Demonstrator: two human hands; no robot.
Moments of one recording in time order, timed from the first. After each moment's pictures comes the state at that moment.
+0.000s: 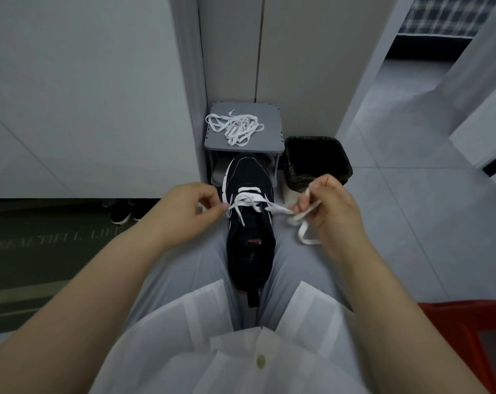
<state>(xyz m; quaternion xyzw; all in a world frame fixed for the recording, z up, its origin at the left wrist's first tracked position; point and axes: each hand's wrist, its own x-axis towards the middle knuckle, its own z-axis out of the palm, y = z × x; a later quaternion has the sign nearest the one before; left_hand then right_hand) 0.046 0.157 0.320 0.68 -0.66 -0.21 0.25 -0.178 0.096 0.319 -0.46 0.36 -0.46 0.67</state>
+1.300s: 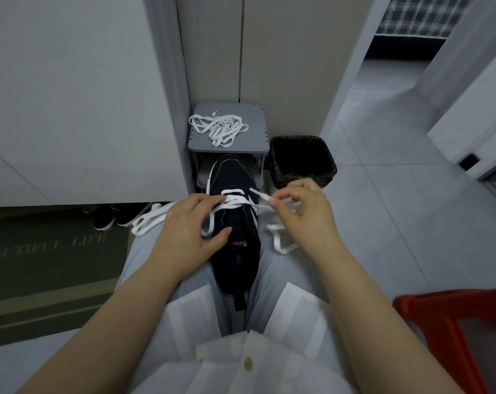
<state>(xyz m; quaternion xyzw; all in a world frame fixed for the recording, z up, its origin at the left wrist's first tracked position) 0.019 0.160 0.273 0.66 -0.68 -0.09 0.31 -0.176 0.091 0.303 -0.73 0.51 -0.35 0.30</state>
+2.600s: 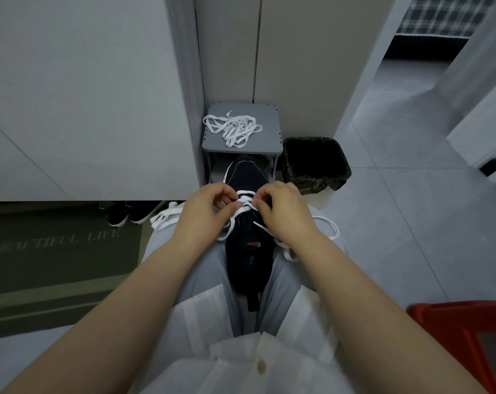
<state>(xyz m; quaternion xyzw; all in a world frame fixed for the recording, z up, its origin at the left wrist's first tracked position) 0.017 0.131 0.281 0.68 -0.55 -0.23 0.42 -0.127 0.075 0.292 -0.82 0.49 -0.19 0.23</state>
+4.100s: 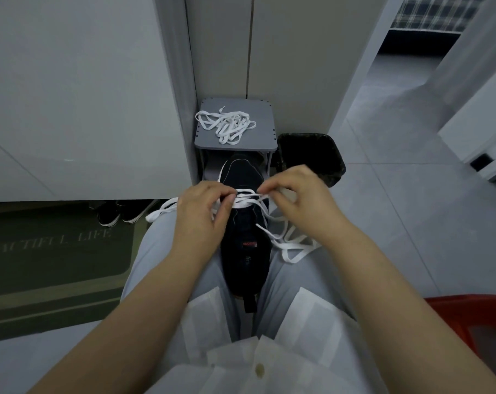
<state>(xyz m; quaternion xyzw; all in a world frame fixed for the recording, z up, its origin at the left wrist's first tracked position) 0.010 0.133 0.272 0.63 -0.62 -0.06 0.46 -0.163 0.066 0.316 -0.84 0.39 -0.28 0.25</state>
